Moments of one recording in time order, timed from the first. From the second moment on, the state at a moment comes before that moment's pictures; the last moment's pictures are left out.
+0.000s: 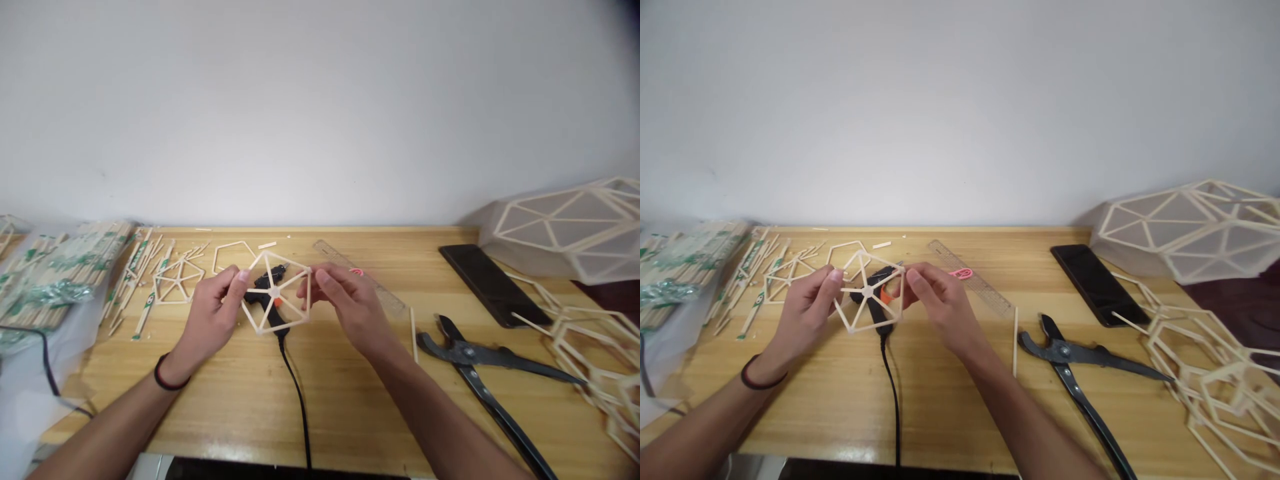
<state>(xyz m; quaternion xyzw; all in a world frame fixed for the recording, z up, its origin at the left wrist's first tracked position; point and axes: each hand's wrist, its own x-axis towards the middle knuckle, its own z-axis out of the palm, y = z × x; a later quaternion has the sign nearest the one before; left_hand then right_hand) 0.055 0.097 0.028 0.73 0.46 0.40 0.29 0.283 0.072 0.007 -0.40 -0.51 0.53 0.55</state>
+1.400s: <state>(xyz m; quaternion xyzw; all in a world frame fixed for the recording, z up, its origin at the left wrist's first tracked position) 0.037 0.108 0.040 0.55 0.30 0.35 0.70 0.229 0.059 -0.001 -0.64 -0.70 0.27 0.15</state>
